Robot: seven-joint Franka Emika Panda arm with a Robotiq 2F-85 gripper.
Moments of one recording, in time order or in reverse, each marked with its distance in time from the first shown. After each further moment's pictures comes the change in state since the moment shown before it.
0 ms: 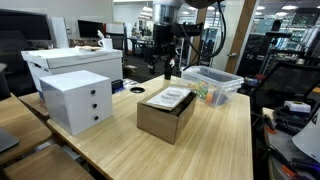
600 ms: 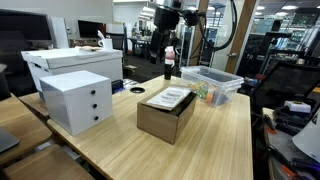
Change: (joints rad) arm -0.017 -0.094 0.026 -0.045 0.024 0.066 -0.389
